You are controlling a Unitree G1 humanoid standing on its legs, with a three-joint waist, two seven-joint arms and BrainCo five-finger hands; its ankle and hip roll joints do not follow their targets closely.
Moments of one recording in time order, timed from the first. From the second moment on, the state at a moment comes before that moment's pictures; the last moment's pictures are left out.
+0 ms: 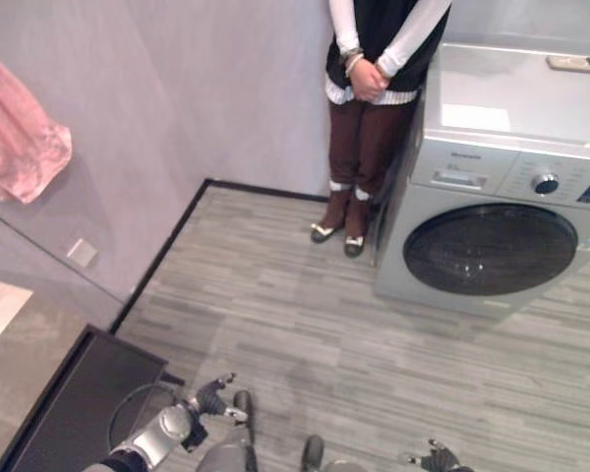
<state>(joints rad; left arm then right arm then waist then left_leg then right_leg) -0.14 0.35 -0.52 0.88 0.13 -0.03 -0.02 0.02 -0.37 0.26 1.23 0.21 -0.06 0.02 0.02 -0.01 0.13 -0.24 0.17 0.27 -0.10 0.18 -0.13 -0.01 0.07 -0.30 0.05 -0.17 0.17</state>
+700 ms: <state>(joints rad) -0.01 0.45 -0.40 0.69 0.06 -0.01 -0.06 0.03 -0.35 0.32 1.00 0.15 -0.05 0.09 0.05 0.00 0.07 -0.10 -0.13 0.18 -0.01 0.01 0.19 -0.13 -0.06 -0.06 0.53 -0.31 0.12</state>
